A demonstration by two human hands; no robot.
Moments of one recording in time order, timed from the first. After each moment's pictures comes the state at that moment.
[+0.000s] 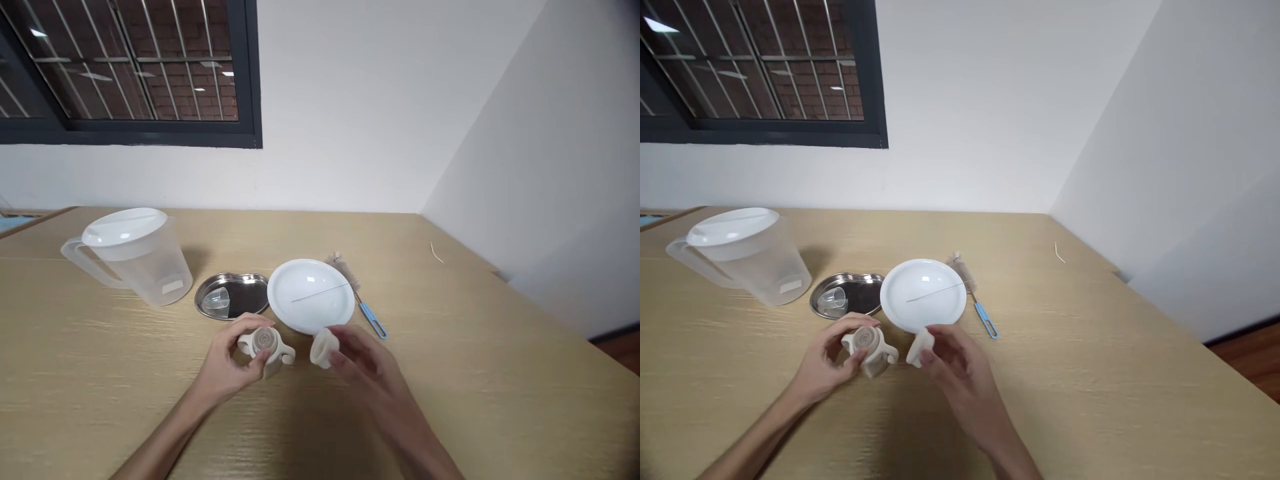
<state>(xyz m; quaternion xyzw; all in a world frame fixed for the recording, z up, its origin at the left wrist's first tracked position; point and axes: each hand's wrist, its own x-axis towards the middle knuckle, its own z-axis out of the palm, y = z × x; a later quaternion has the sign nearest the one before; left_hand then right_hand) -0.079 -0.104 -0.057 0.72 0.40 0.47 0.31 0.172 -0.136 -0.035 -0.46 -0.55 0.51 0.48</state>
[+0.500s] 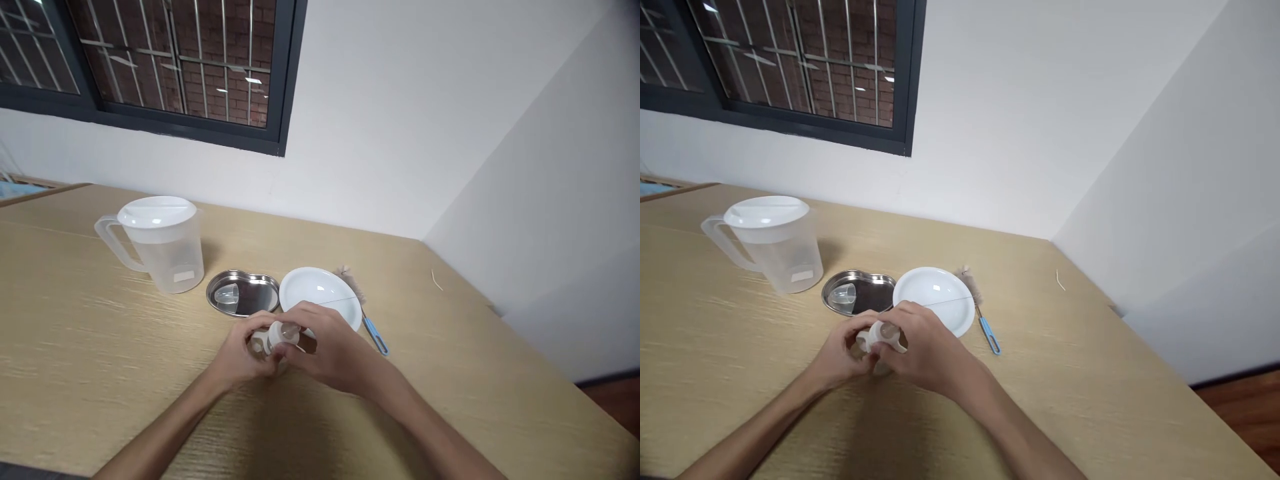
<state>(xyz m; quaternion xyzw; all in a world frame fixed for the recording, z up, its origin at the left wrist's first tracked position) -0.080 -0.099 -0.062 0.71 0.36 0.50 0.35 0.110 -0.093 0.035 -0.35 -0.88 0.23 0.21</state>
